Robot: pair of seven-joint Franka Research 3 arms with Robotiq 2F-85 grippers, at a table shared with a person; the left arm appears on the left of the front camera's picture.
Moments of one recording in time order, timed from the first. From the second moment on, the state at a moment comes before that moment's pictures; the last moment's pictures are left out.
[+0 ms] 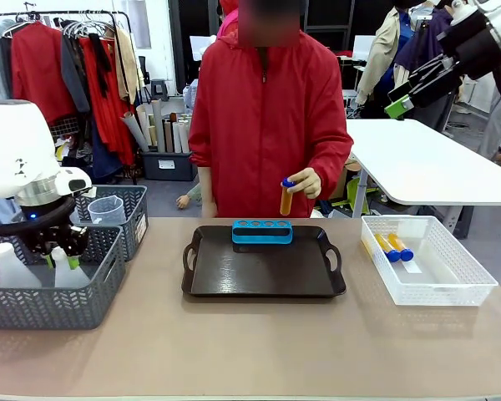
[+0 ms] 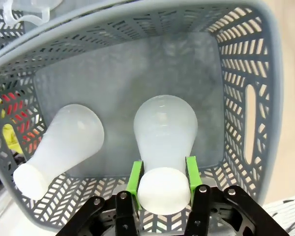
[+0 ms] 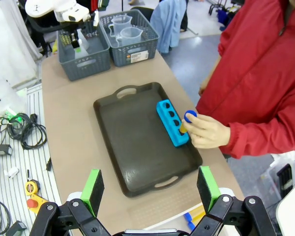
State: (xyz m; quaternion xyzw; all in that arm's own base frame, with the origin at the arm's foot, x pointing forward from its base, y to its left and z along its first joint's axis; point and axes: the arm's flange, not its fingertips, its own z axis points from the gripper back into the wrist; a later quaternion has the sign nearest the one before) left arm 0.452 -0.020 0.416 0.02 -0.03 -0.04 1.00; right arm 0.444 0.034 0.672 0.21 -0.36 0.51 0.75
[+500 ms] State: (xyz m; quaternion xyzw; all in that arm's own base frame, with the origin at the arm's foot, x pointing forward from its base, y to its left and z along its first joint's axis) left arm 0.448 -0.042 0.544 0.02 -0.09 -0.07 0.99; right arm 0.444 0.034 0.672 0.21 -0.36 0.51 0.75
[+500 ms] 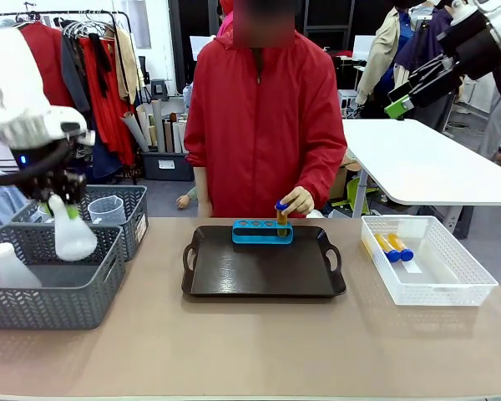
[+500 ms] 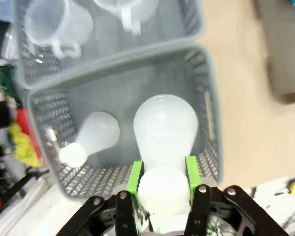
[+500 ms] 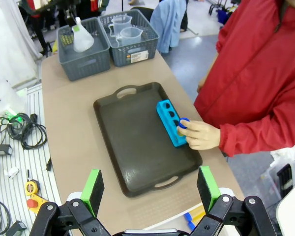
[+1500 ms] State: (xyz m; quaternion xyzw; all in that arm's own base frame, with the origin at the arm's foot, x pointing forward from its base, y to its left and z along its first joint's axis) left arm 0.419 -0.116 0.771 0.01 -0.18 -0.24 0.95; right arm 0.445 0.034 0.672 0.21 -0.36 0.51 0.75
